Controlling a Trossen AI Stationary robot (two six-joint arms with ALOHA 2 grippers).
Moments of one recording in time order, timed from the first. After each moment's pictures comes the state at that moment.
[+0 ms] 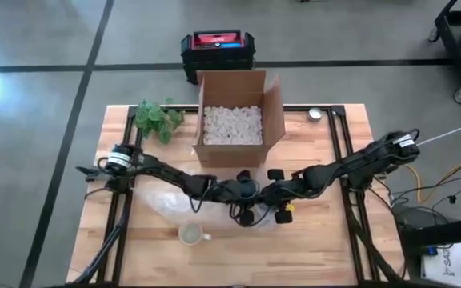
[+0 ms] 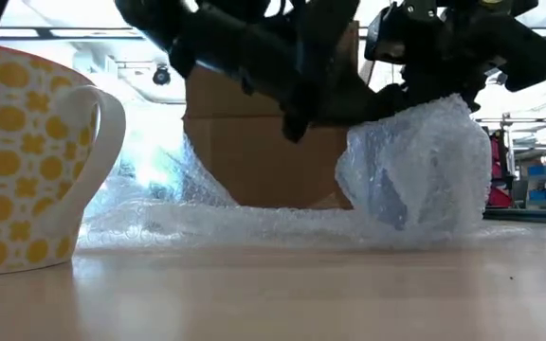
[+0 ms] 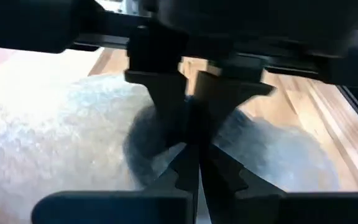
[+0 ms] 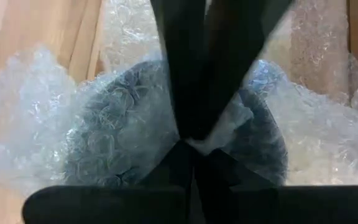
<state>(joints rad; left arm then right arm) -0.19 1.98 1.18 0.40 -0.17 -0.23 0.26 1.58 0.90 -0.42 0.08 0.10</state>
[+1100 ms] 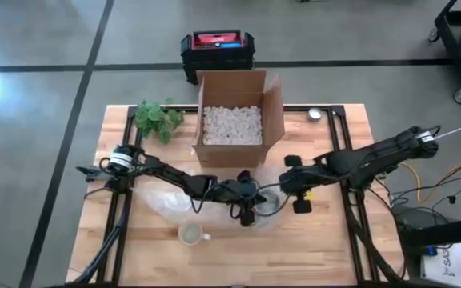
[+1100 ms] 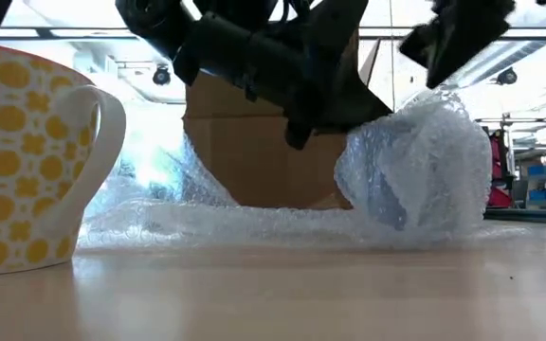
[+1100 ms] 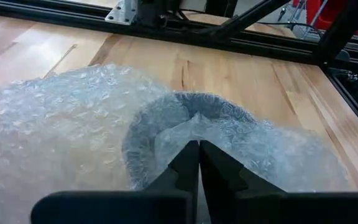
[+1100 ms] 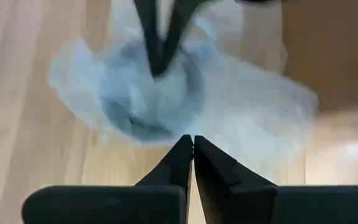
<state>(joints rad) -0.19 1.99 1.18 0.42 -0.15 -0.24 0.22 1.26 0.96 -0.79 0.10 0.13</state>
